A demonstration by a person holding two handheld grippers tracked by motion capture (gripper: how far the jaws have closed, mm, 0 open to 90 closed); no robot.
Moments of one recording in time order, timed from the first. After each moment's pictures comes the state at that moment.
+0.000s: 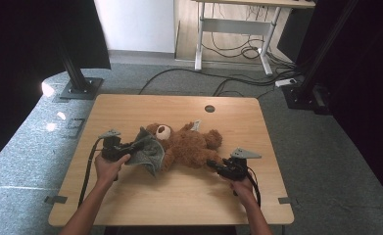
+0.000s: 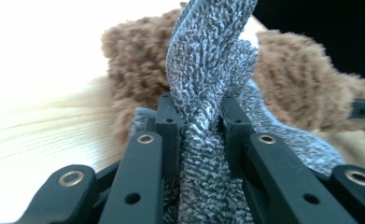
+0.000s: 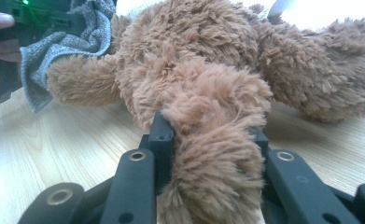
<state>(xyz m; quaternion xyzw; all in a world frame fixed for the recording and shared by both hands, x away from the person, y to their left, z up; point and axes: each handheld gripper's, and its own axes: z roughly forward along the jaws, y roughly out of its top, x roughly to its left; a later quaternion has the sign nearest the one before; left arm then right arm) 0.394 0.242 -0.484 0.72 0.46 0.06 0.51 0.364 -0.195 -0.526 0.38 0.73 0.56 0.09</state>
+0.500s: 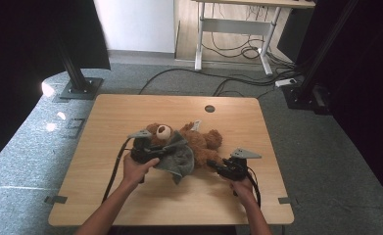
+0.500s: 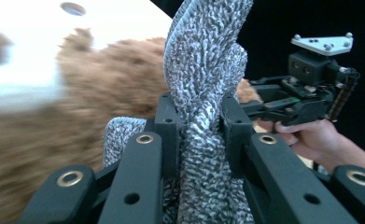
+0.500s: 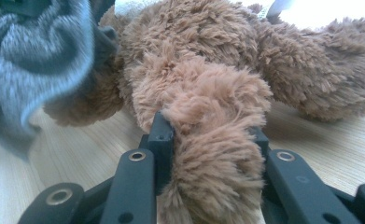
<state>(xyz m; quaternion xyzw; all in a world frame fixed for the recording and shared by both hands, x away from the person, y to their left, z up) 0.382 0.135 -0.461 0.76 0.37 -0.03 0.54 0.364 -0.195 -0.526 0.39 0.73 0.56 0.09</state>
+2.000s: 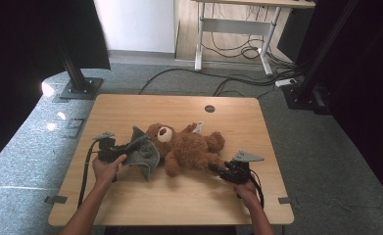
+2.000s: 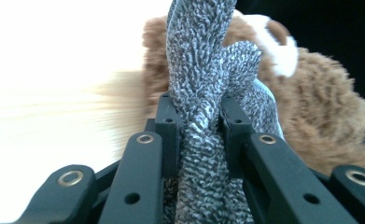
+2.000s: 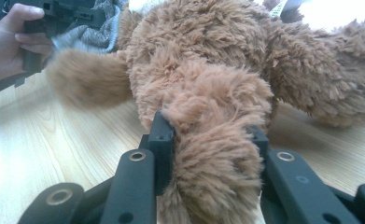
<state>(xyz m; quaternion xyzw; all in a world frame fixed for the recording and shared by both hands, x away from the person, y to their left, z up) 0.399 0.267 -0.506 0.69 0.51 0.04 0.52 0.354 -0.202 -0.525 0.36 0.75 0.56 0.09</state>
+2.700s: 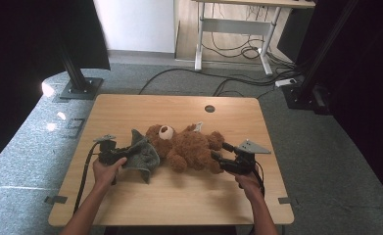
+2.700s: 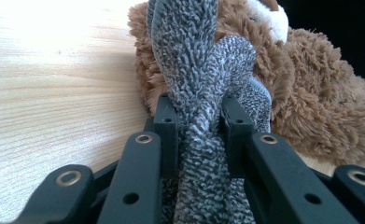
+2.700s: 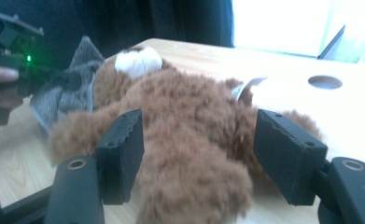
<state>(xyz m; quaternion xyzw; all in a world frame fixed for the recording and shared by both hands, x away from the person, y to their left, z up) 0.396 0.262 -0.512 0.70 0.49 0.02 0.52 0.357 -0.199 -0.468 0.38 0.71 0.56 0.18</state>
